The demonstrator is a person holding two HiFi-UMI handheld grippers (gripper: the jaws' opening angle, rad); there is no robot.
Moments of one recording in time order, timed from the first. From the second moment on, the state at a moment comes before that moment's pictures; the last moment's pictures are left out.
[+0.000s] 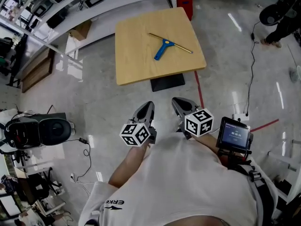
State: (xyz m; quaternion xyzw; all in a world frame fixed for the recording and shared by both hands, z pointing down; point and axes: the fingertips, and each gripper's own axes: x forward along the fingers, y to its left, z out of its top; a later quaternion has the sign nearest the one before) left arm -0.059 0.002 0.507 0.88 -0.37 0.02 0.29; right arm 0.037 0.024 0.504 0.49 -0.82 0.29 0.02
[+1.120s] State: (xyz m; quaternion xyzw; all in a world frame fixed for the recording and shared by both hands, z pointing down) left arm -0.010 -0.176 0.511 0.91 -0.30 0.07 0.28; right arm 0.085 -0.128 0.498 0.56 -0.77 0.30 0.02
